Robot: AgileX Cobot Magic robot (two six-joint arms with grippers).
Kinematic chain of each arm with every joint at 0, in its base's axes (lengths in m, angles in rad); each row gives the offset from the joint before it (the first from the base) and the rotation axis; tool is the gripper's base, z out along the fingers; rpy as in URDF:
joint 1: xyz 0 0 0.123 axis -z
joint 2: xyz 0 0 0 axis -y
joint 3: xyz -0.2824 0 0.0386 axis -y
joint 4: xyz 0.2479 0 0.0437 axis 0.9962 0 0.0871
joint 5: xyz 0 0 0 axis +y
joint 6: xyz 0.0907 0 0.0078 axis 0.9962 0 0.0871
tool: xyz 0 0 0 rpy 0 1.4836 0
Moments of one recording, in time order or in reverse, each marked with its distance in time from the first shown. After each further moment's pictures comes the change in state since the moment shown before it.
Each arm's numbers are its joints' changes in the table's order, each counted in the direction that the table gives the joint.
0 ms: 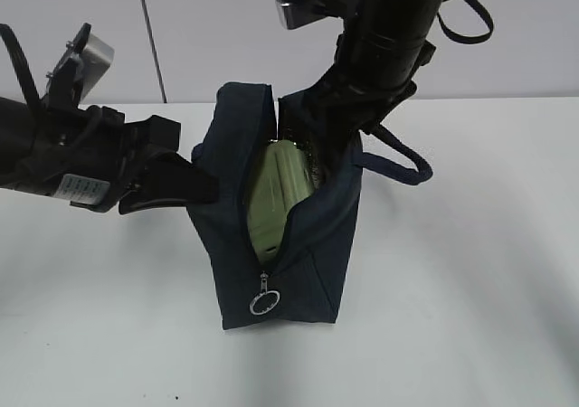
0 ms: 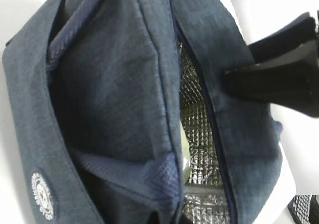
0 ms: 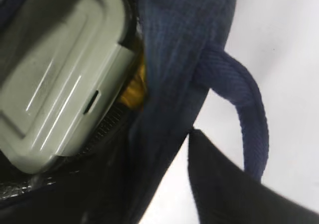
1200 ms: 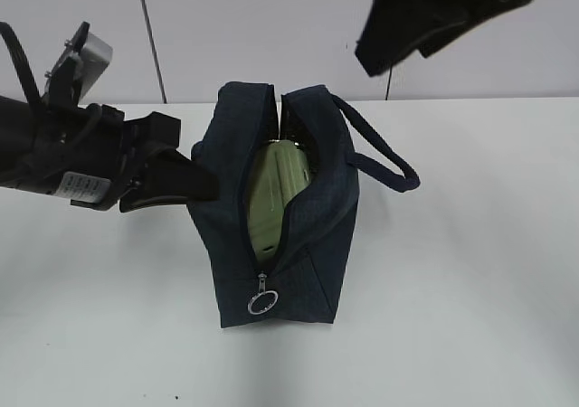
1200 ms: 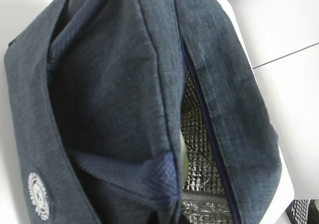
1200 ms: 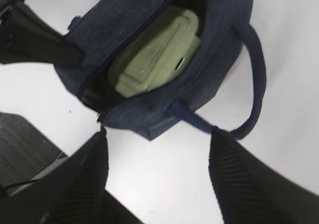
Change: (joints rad) left arm 0.000 0.000 0.000 -0.014 -0.005 0.000; right arm 0.000 0.438 -0.160 0.177 0.026 -0.007
